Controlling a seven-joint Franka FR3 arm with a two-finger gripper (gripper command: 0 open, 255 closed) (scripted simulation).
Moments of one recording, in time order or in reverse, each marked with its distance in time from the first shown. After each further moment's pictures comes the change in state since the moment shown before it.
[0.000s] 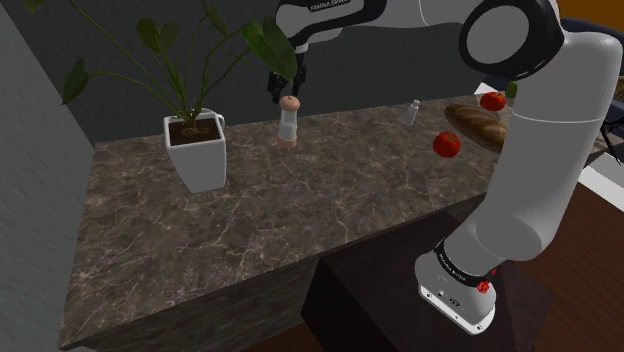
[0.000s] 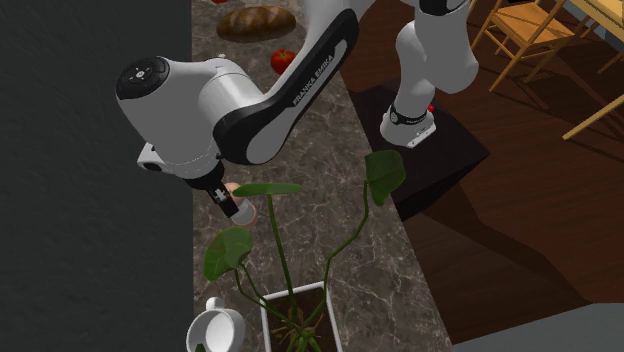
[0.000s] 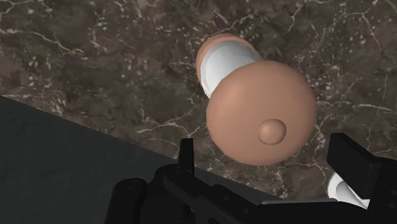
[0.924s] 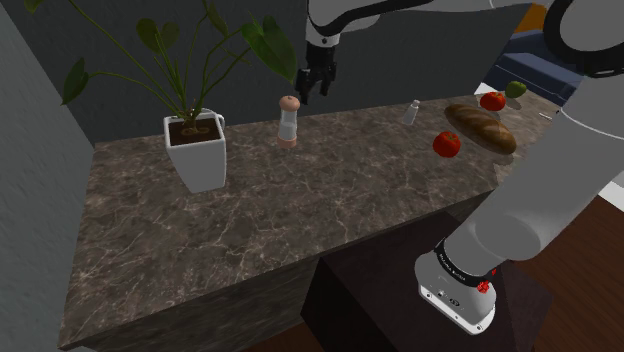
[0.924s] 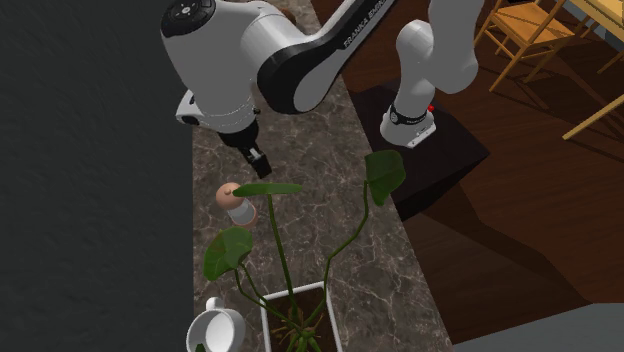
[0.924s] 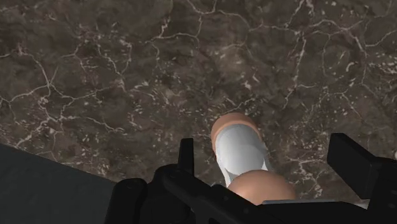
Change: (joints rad) arm -0.017 -0.305 -0.015 -0.300 -0.009 -0.072 0.021
